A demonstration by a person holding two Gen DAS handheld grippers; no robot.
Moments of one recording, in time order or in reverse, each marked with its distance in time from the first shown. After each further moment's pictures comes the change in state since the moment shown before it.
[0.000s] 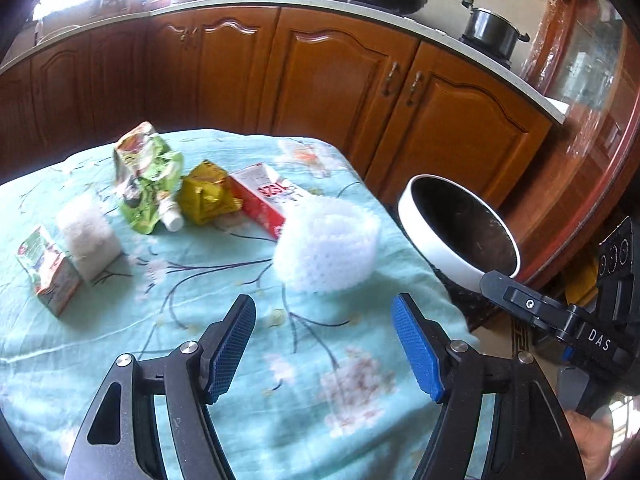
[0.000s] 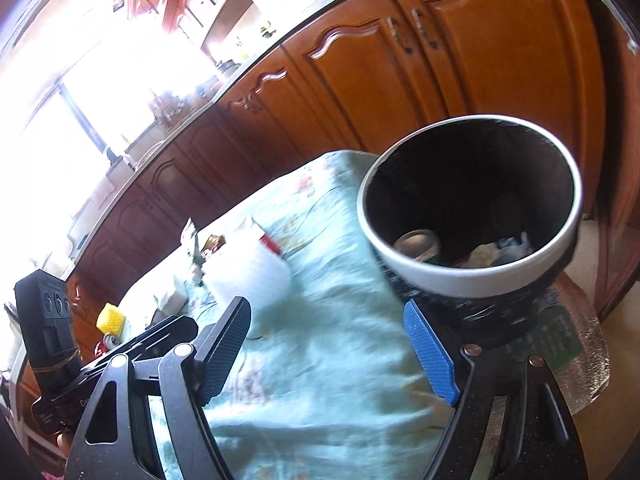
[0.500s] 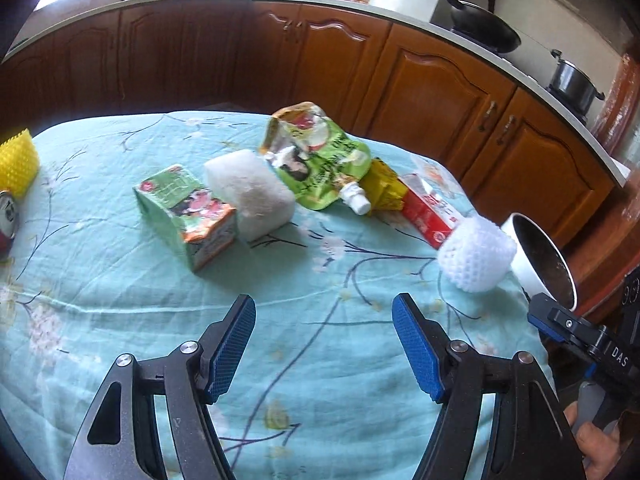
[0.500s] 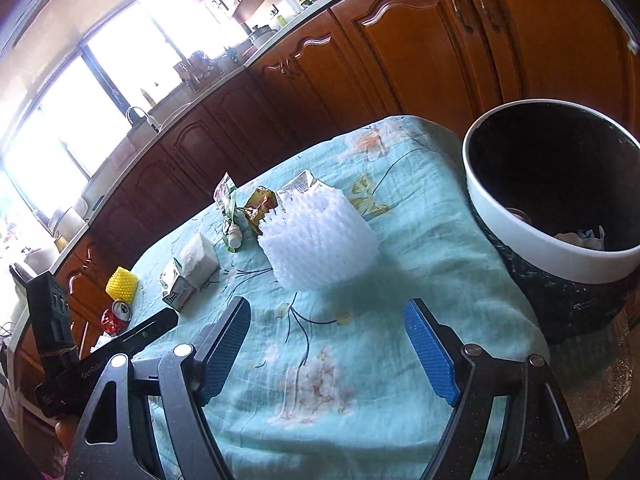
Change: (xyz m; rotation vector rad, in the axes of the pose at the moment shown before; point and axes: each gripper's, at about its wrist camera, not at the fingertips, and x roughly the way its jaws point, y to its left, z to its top) left arm -0.053 0.101 -0.020 -0.227 -0.037 0.178; right arm 0.042 0.056 -0.016 -0.092 0.086 0.061
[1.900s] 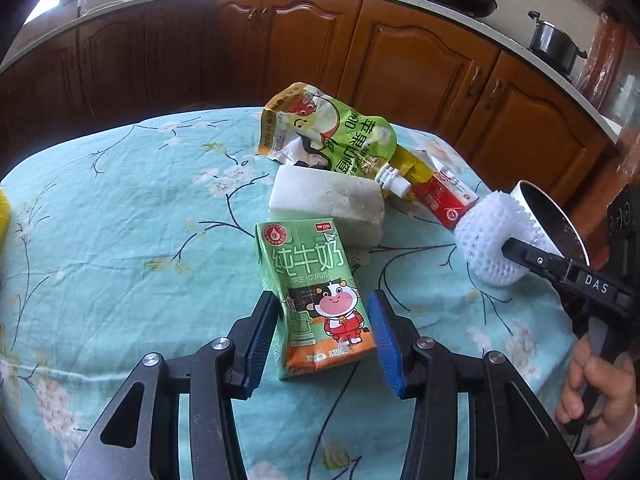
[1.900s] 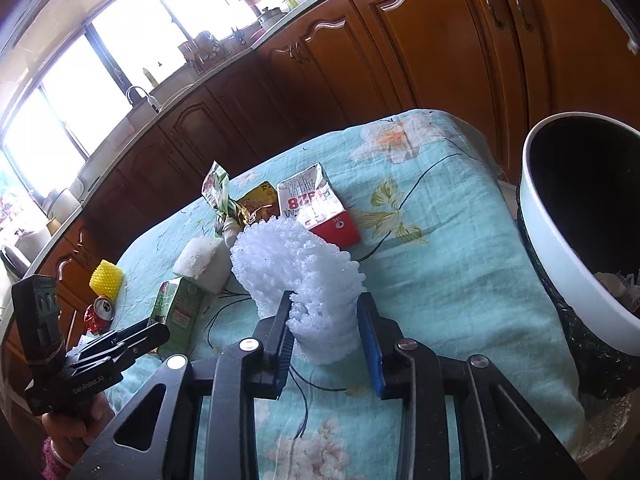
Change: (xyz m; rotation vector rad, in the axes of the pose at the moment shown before) left arm 0.057 0.024 0.013 0.176 0.073 -0.047; right arm 0.051 0.009 0.020 -0.060 0.042 -0.007
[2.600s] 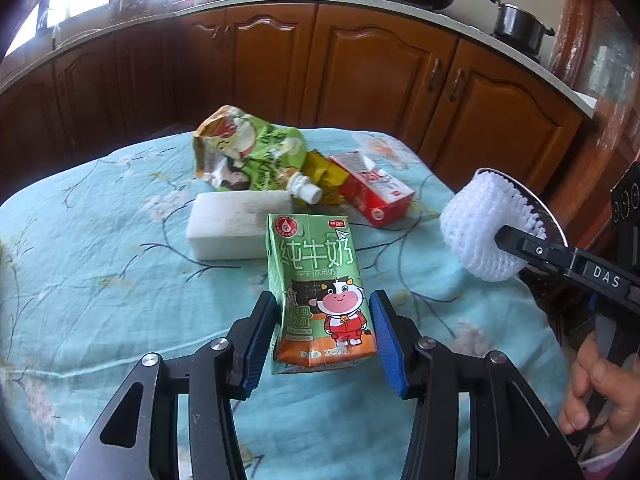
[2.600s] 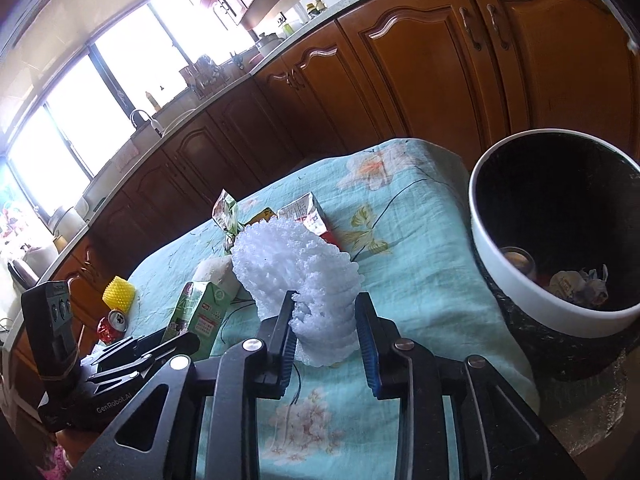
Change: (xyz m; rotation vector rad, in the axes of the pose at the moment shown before) left arm -0.007 -0.059 -0.013 0.094 -0.042 -0.056; right arm -0.053 -0.016 -0.004 0.037 -0.087 0.004
